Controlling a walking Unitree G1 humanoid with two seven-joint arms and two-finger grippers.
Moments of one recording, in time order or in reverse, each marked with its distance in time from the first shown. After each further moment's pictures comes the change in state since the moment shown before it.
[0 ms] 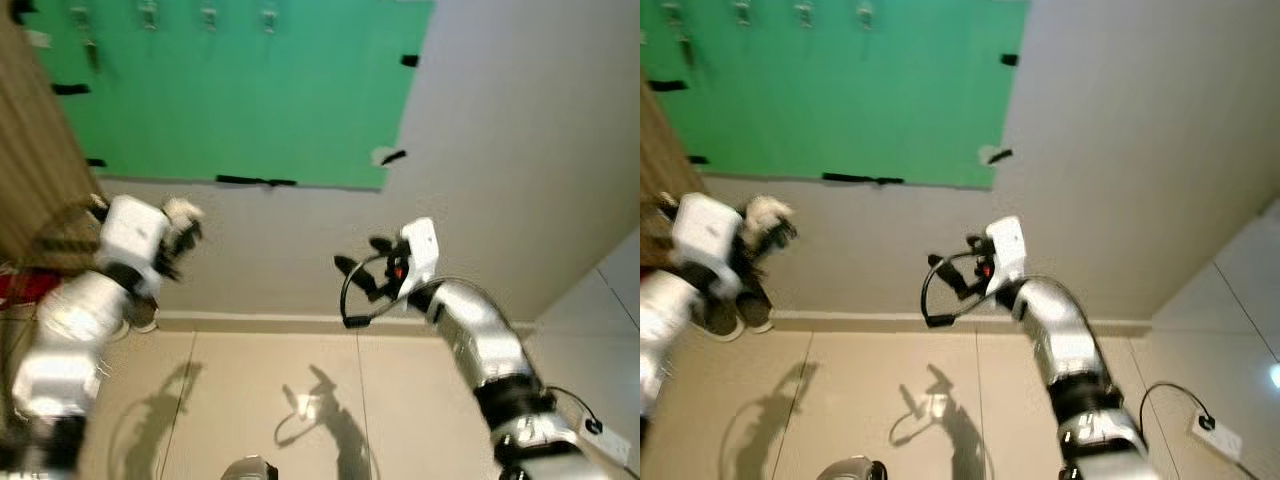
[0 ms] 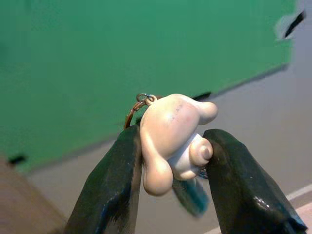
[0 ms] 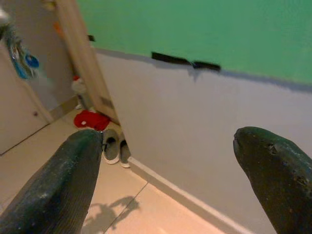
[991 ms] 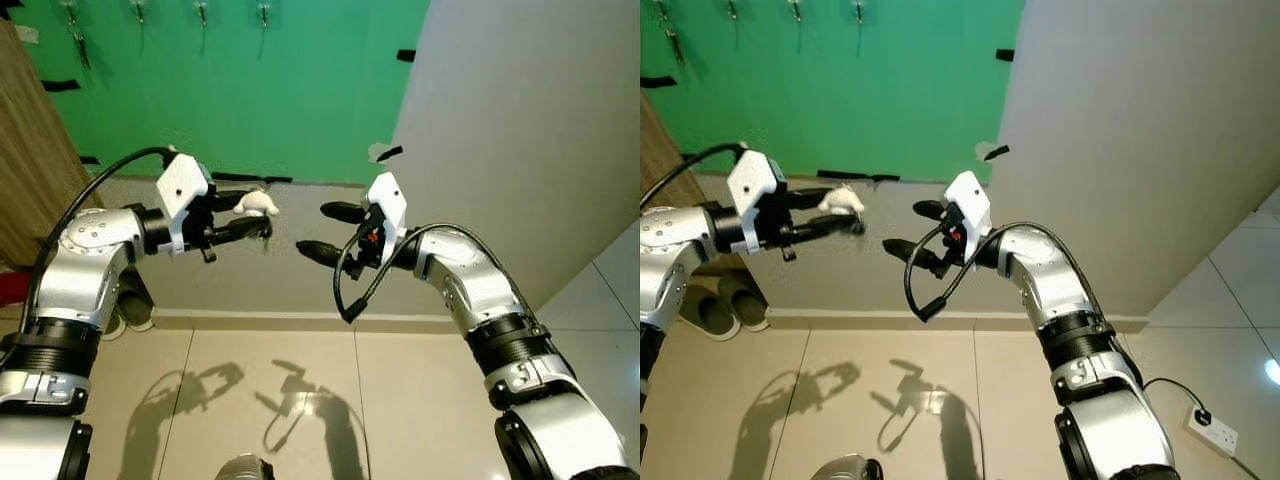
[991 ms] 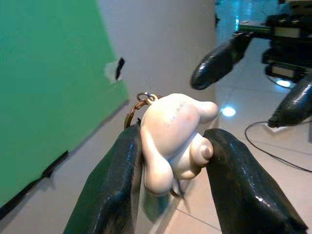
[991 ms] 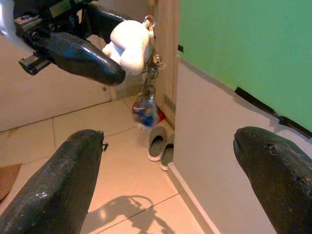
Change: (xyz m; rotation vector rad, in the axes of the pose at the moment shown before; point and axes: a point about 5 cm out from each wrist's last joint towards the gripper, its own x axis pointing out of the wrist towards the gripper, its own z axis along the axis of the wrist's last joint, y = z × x) left arm 0.040 -0.018 0.046 0.024 -0.124 -0.702; right arm 0.028 0.024 0.054 -0.182 0.017 0.397
